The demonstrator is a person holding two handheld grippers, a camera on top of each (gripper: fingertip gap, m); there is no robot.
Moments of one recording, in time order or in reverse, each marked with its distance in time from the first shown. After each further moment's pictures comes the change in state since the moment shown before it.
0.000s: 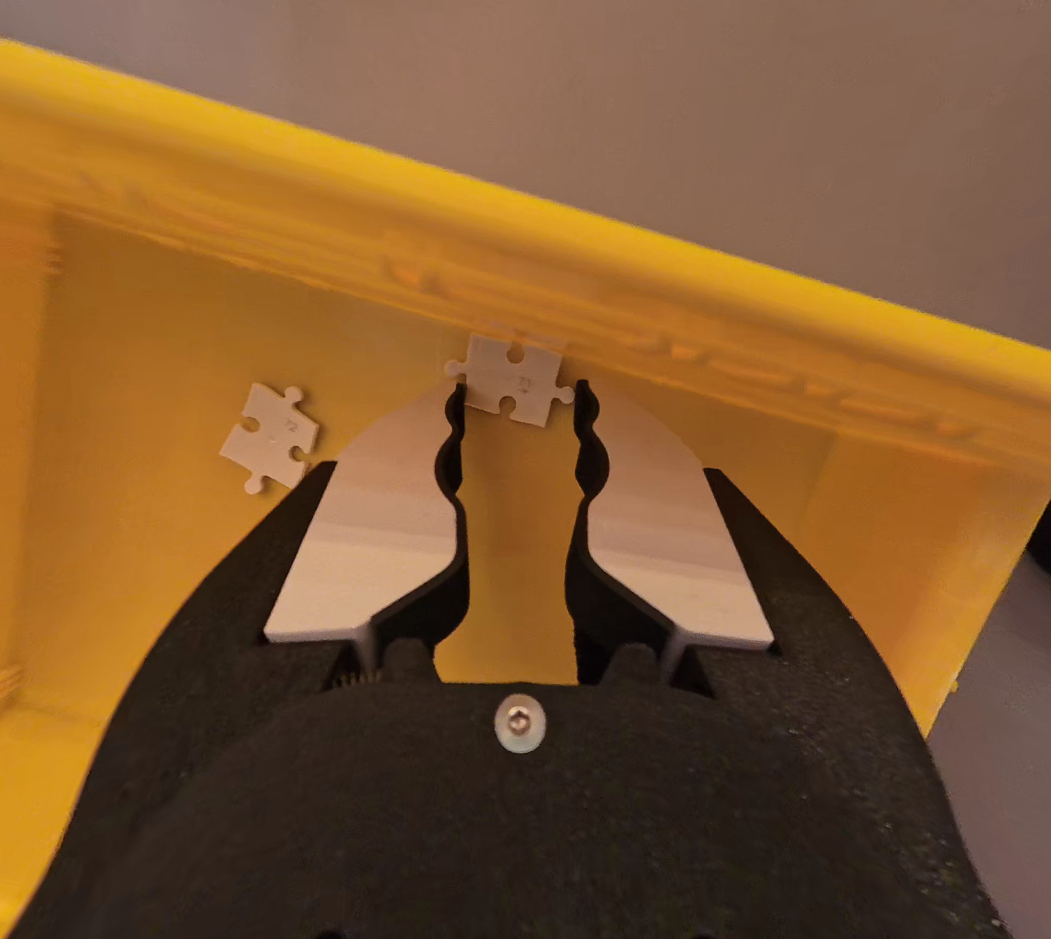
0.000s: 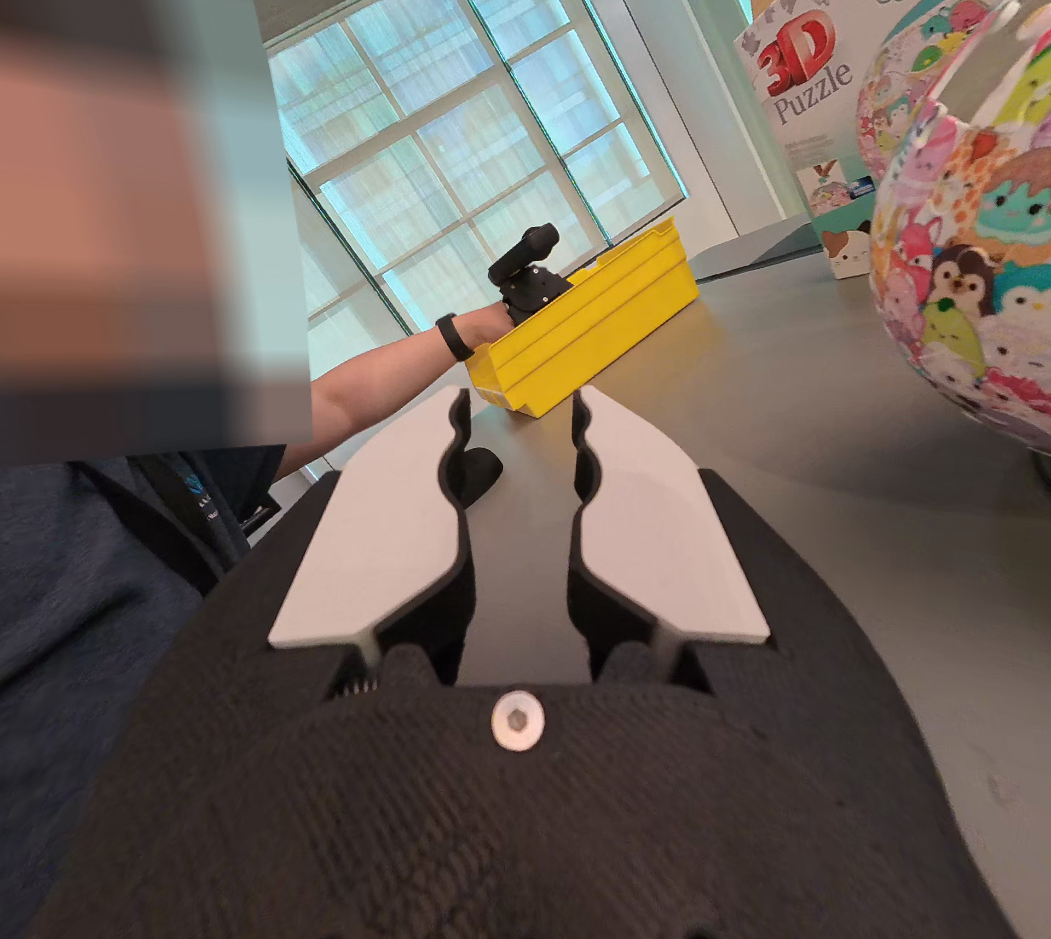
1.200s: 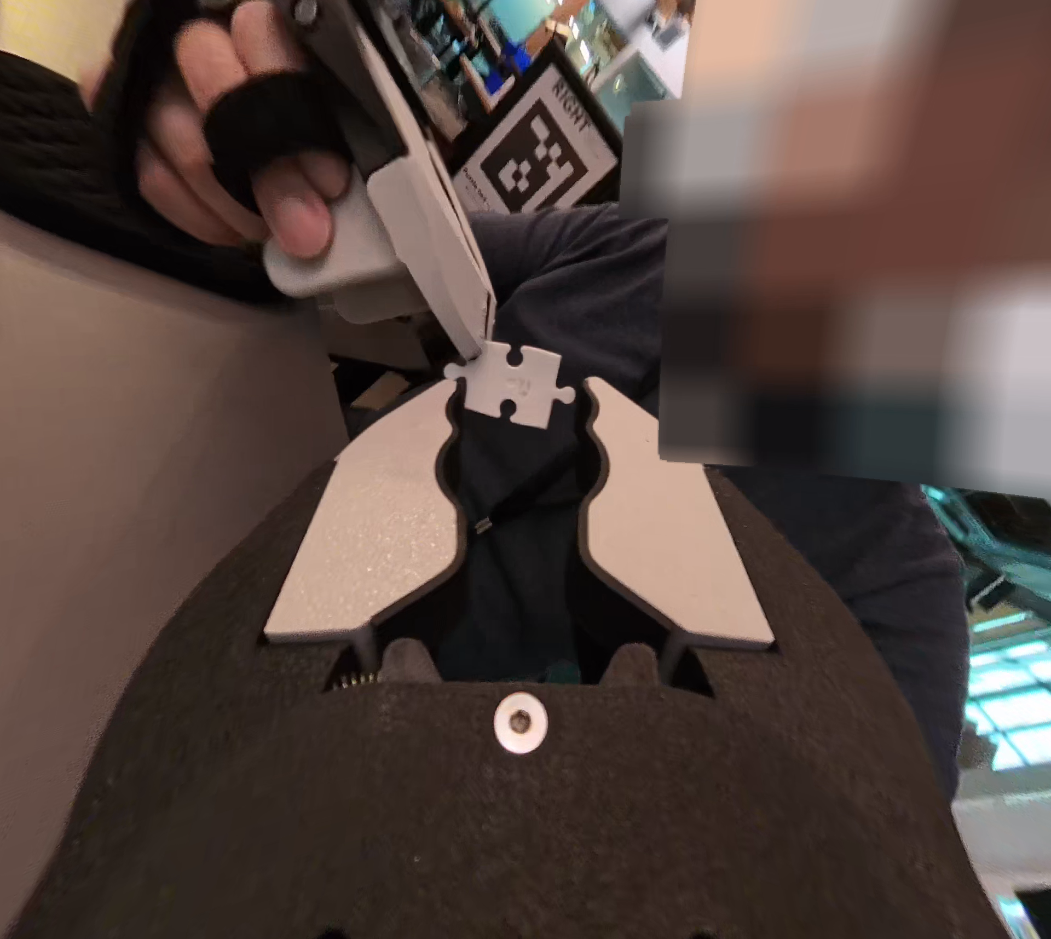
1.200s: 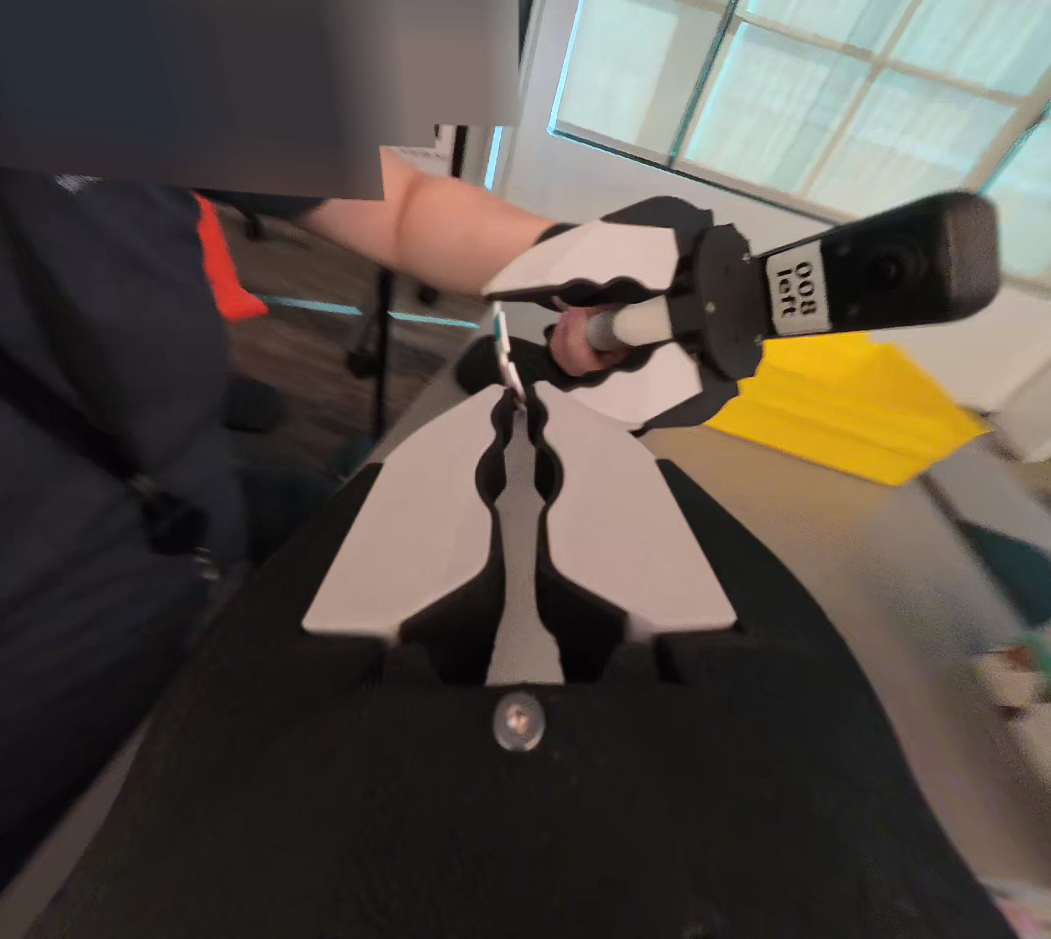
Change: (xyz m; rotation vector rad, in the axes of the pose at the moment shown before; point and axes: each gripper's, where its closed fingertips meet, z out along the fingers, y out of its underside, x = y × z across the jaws) left arm 0.358 -0.304 -0.083 0.557 1.208 -0.204; right arm -0.129 -0.018 -0.008 -0.449 -0.654 -0.734
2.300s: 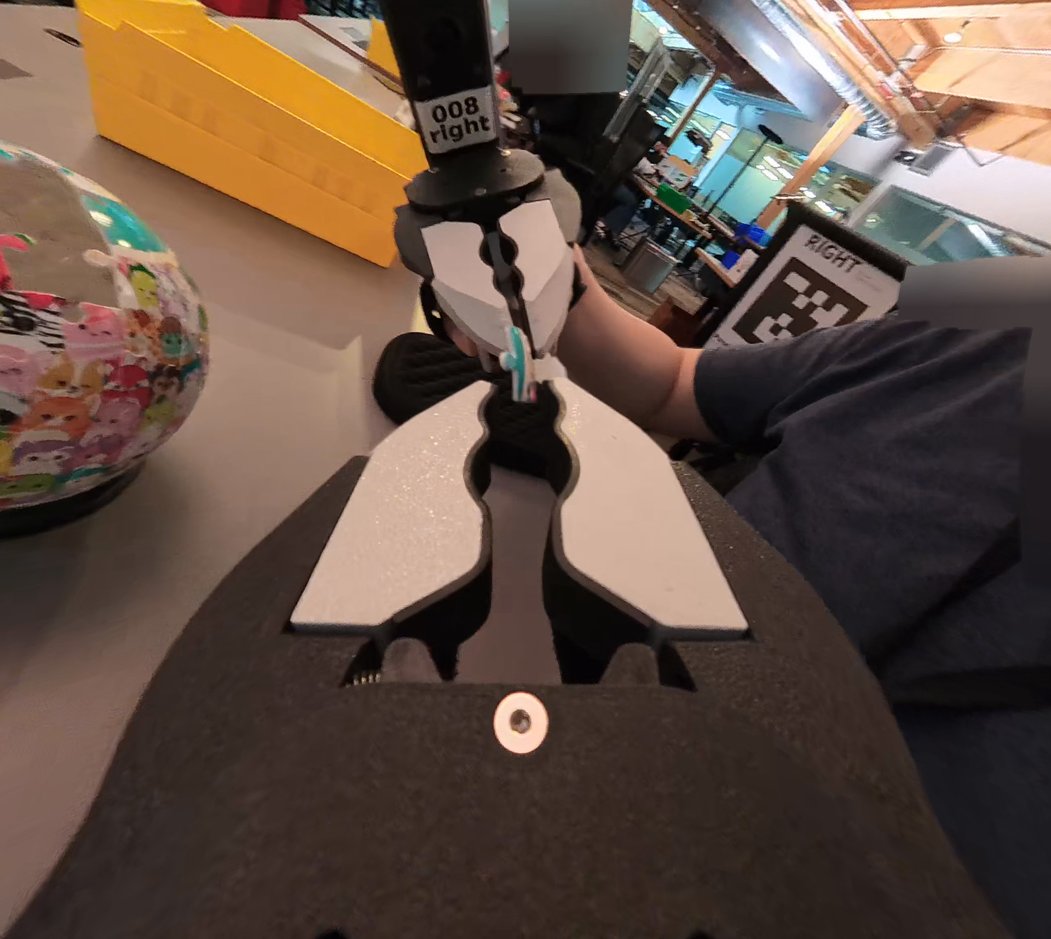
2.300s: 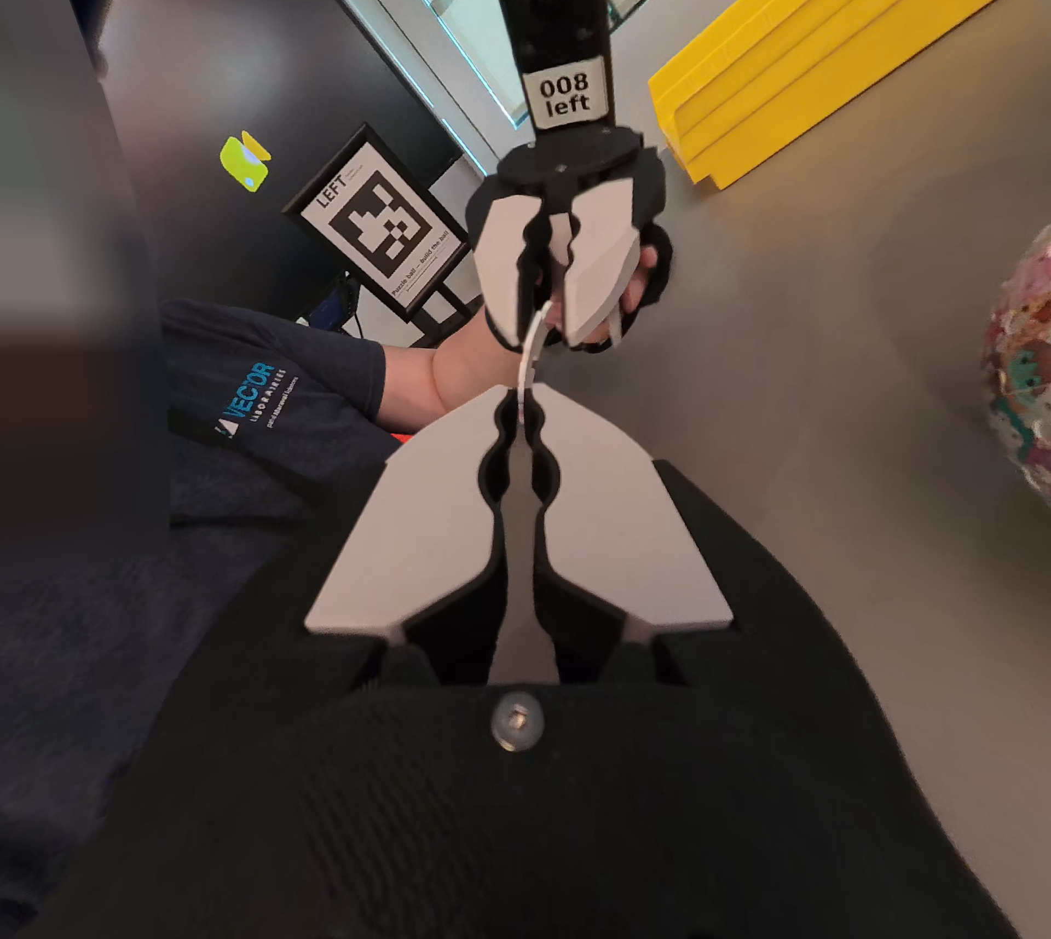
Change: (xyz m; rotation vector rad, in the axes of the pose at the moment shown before) left arm -0.090 -0.062 0.010 0.328 -0.415 0.337; right arm 0.031 0.049 -0.095 0.018 0.042 0.940
